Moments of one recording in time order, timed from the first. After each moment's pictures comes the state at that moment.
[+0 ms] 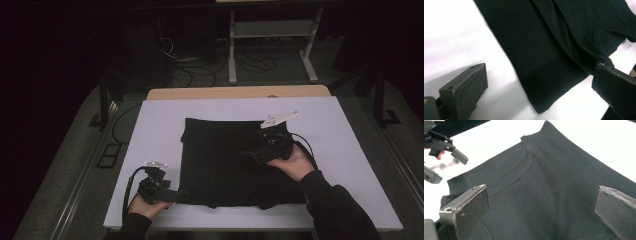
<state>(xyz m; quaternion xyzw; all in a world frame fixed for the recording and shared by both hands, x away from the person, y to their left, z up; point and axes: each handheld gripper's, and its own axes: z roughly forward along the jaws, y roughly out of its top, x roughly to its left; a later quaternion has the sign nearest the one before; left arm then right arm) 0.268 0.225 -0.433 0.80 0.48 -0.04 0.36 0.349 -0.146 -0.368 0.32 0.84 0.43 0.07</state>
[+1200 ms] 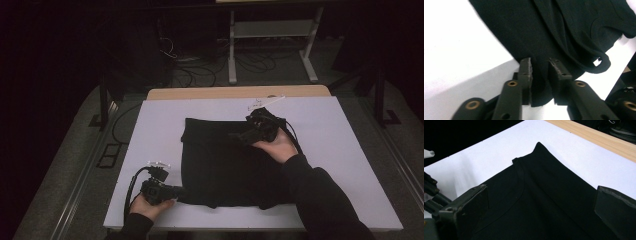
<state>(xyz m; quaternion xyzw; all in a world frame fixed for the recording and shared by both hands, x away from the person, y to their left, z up) 0.271 0.218 -0.436 0.80 0.49 -0.07 0.34 0.394 -0.118 -0.357 0.33 0.83 0.45 0.07</state>
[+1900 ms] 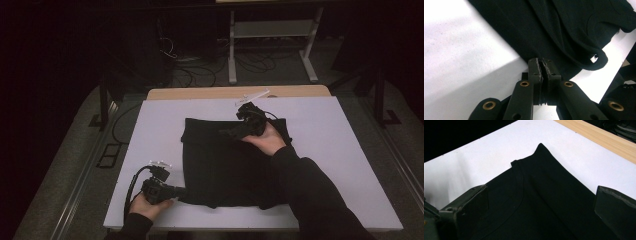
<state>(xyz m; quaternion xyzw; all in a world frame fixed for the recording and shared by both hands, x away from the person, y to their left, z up) 0.272 0.217 -0.434 0.81 0.47 -0.08 0.34 0.417 -0.089 -0.359 0.32 0.84 0.43 0.07</state>
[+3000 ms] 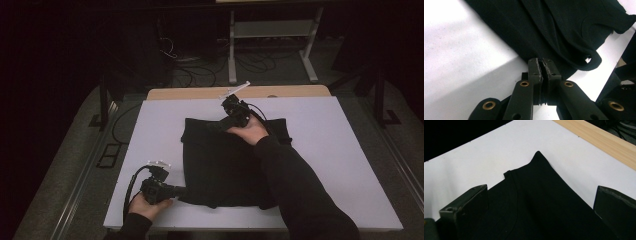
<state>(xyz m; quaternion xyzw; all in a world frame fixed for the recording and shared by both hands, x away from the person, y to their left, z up) 0.271 0.219 -0.432 0.81 0.46 -0.08 0.35 0.452 -0.050 -0.364 0.32 0.85 0.41 0.07</state>
